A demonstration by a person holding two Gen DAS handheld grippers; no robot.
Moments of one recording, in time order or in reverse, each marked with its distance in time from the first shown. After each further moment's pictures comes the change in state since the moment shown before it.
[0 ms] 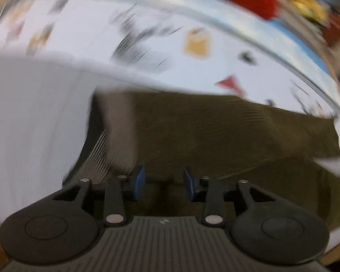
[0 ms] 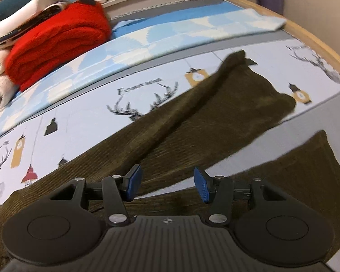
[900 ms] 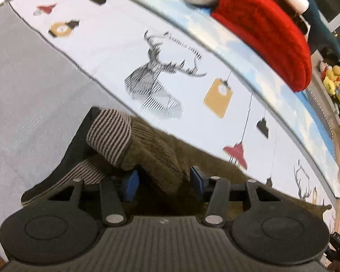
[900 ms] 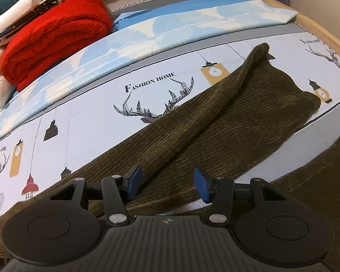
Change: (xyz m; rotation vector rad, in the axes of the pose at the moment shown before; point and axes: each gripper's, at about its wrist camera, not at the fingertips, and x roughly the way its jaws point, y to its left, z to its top) left arm 0.019 -0.009 0.040 -0.311 -0.214 -0.028; right arm 0.049 0.036 0.018 0.023 0.035 0.011
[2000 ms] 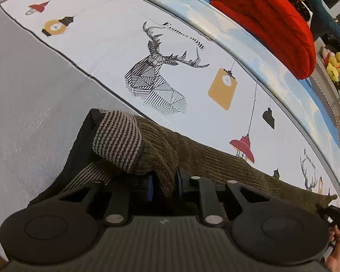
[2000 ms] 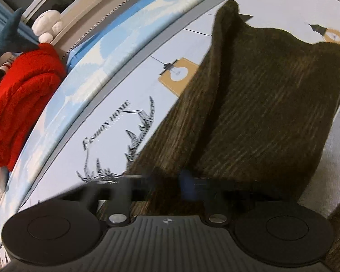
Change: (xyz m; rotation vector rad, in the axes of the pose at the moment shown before) left arm 0.012 0.000 0.013 0.053 0.074 0.022; right arm 0.115 -0.081 0.046 0.397 -0.051 0.110
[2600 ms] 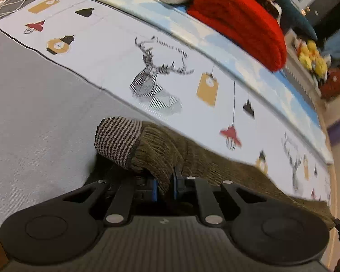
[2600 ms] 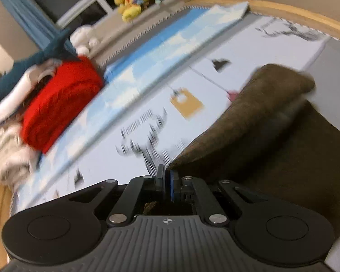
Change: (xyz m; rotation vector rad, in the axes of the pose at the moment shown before) left arm -0.065 0.047 -0.018 0.135 -0.029 -0.098; right arm -0.229 -0.047 -0.049 -0.106 -0.050 0.078
